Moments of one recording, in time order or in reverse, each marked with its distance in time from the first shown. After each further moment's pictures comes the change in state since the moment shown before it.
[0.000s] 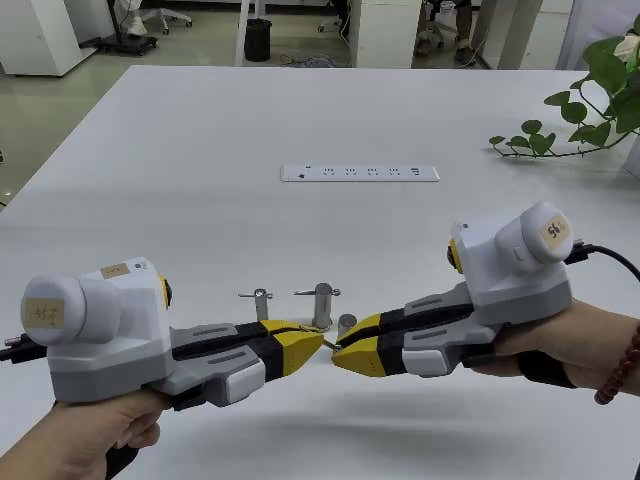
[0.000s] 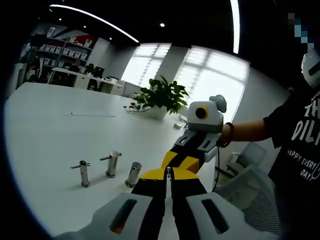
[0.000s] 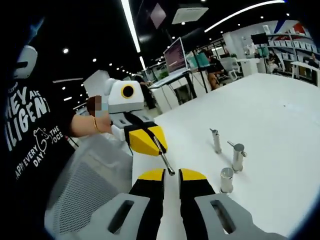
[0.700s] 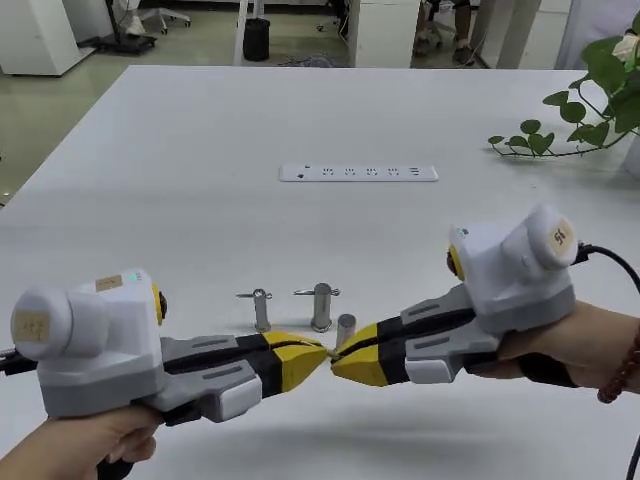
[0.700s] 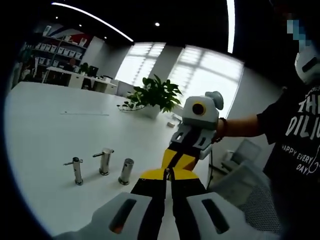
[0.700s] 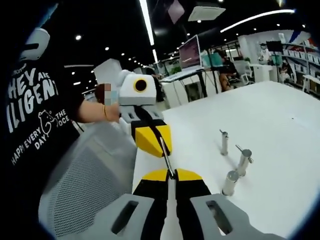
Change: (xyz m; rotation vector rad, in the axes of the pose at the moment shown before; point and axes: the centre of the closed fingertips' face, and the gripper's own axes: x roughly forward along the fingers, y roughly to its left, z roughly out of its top) left arm 0.000 -0.014 -0.008 0.017 0.013 -0.055; right arm 0.000 0.012 -0.006 -0.174 0.086 0.037
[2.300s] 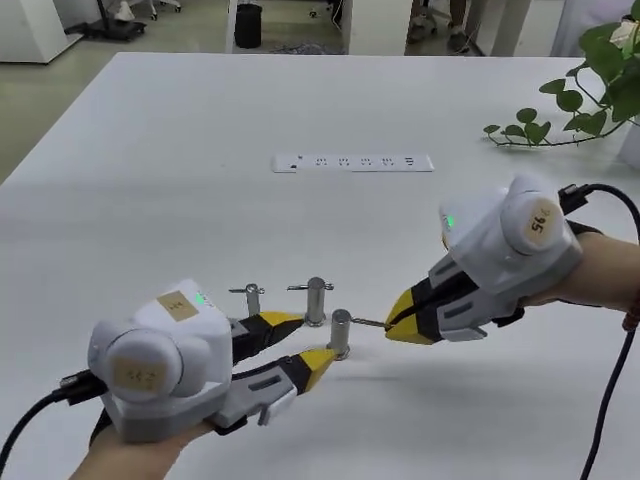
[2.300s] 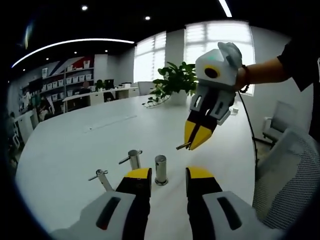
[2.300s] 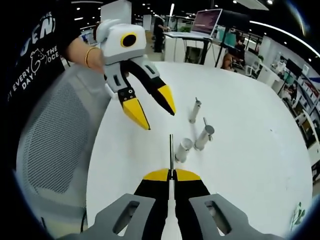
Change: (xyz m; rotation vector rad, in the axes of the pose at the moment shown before) left arm 0.026 0.053 -0.017 0.298 0.114 0.343; right arm -0.043 -0.070 -0.042 -0.310 0.423 -0.164
